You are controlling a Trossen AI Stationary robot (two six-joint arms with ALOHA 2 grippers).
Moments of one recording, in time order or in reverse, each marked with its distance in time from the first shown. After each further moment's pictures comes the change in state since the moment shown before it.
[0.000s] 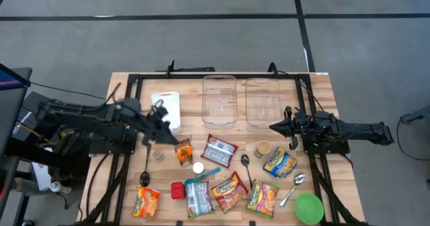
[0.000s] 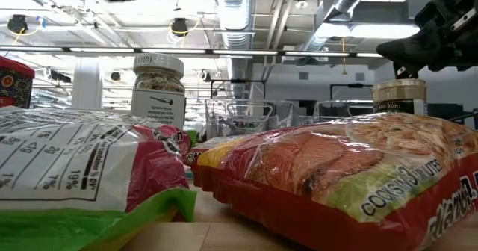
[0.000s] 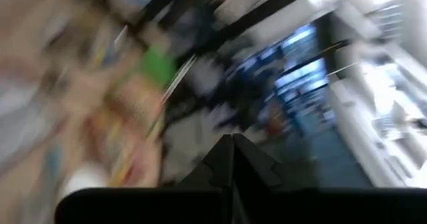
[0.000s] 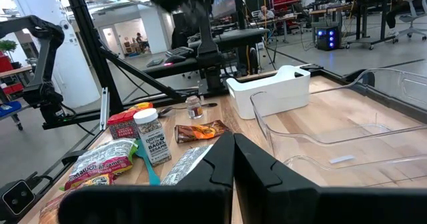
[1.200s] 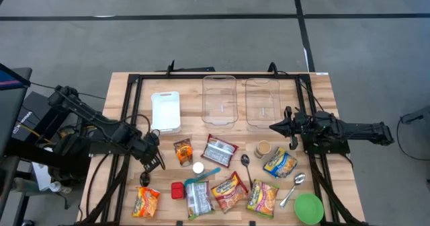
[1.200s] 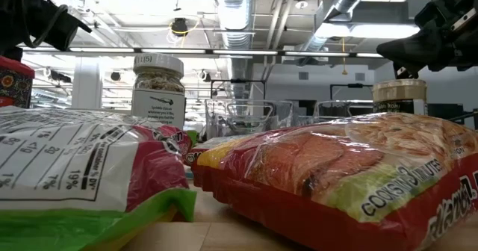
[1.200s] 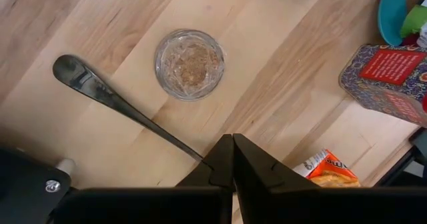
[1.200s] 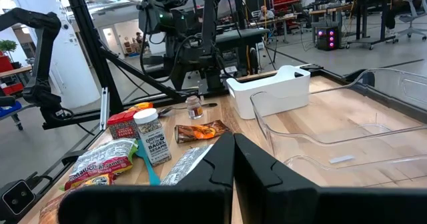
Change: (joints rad) left arm -0.415 0.214 0.000 -0.903 -0.330 -0.267; right arm 0.000 0.000 0.000 0.000 0.000 0.000
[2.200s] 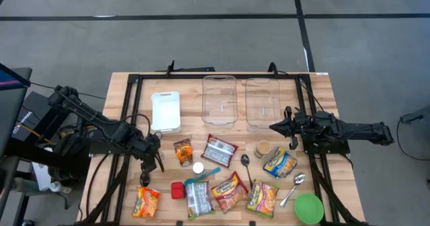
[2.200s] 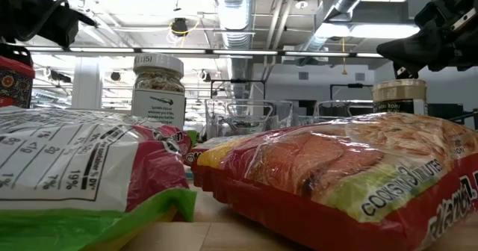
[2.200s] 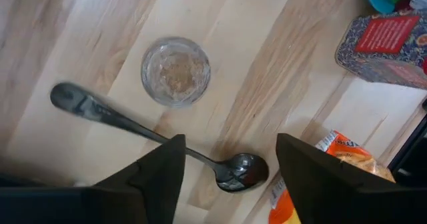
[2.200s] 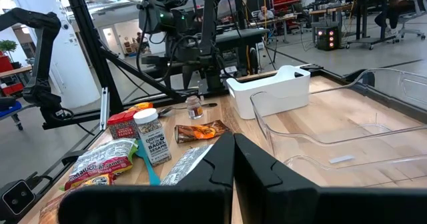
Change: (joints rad) left arm 0.008 0.000 0.000 0.007 0.022 0.205; right arm 0.000 0.000 0.000 0.000 0.000 0.000
